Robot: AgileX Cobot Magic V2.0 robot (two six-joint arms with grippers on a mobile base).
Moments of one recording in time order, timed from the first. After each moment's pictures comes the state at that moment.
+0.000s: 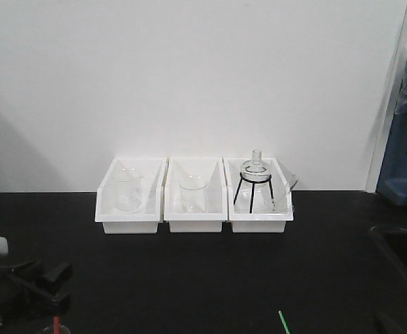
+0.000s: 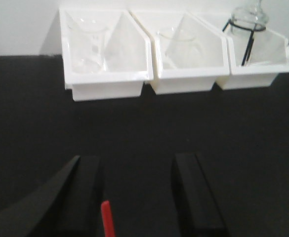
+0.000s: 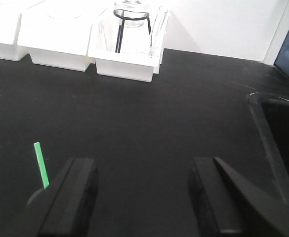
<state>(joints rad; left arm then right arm) -0.13 1.49 -0.59 0.40 -0.53 -0.44 0.12 0.96 -0.32 -0.10 -0.23 0.01</state>
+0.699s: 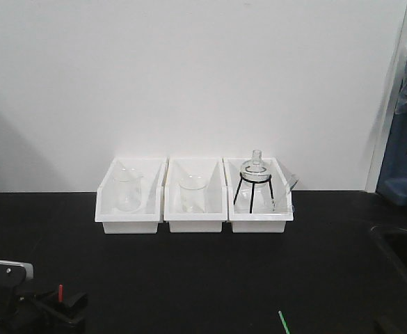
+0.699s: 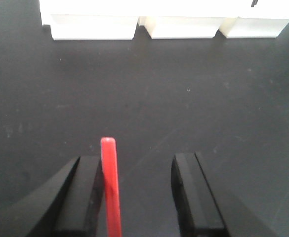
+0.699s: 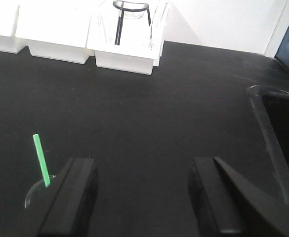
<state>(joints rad) -0.14 1.68 -0.60 0.41 -0.61 -0.46 0.12 0.96 -0.32 -0.10 -0.20 0.01</state>
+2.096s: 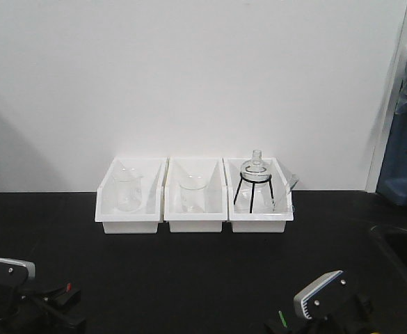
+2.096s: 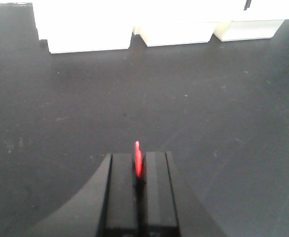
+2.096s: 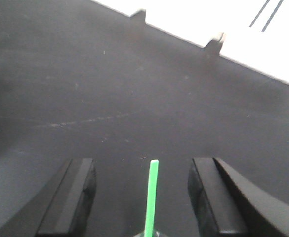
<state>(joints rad) -0.14 1.68 -0.60 0.41 -0.63 -0.41 0.27 1.60 -0.57 -0.50 -0.51 0.21</state>
